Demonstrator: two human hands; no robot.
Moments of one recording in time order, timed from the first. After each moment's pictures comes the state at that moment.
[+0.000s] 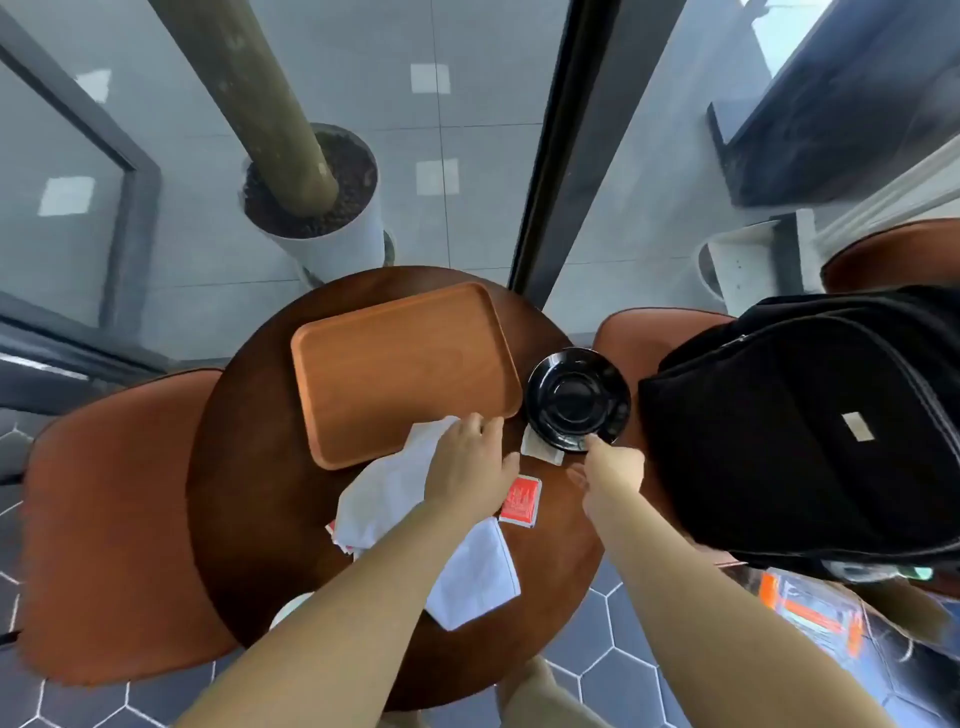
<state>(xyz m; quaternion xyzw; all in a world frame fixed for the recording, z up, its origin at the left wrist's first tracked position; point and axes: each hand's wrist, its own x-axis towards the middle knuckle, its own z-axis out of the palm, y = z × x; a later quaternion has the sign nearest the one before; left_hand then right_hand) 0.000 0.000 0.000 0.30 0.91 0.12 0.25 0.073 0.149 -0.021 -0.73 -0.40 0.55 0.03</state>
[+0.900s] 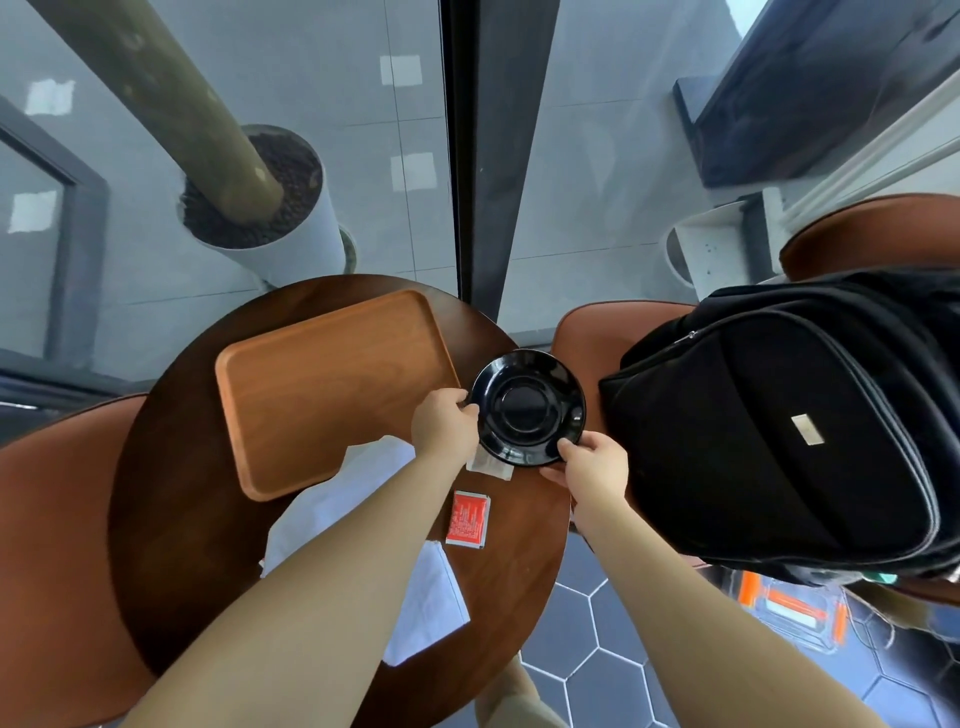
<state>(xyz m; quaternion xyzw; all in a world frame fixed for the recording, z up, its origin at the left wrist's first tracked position) -0.032 0.086 -0.027 0.01 0.90 0.33 0.30 0.099 0.201 -0.039 -0.63 -0.49 0.60 0.04</state>
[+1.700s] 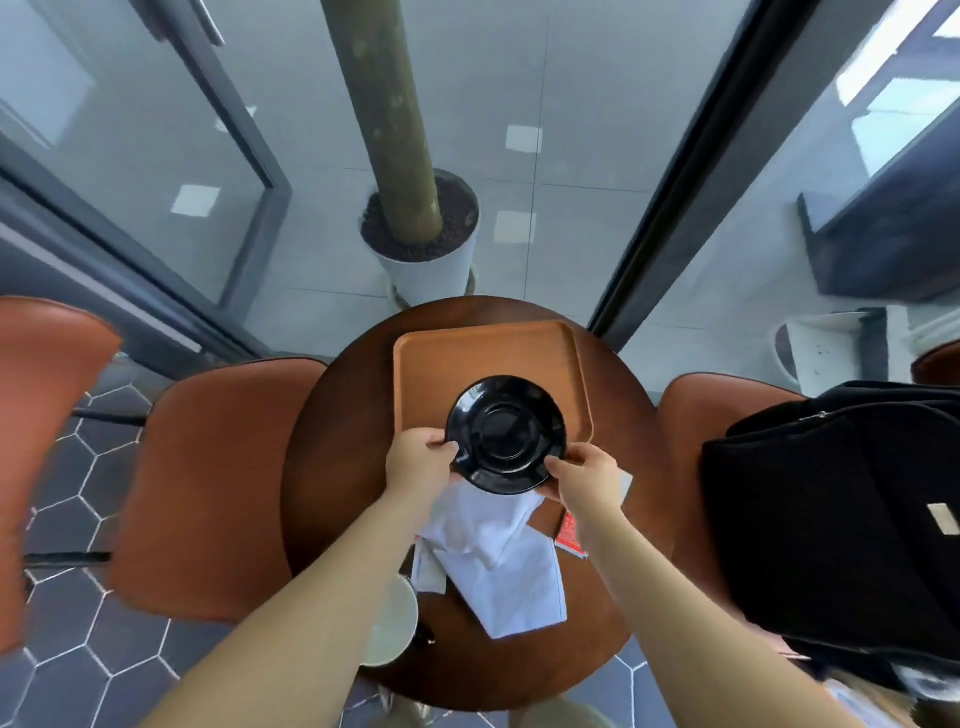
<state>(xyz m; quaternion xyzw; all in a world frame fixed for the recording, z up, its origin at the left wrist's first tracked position) -0.048 -0.123 0.014 -0.20 0.78 0.53 0.25 0.032 0.062 0.019 -0.49 -0.60 0.63 -0.06</state>
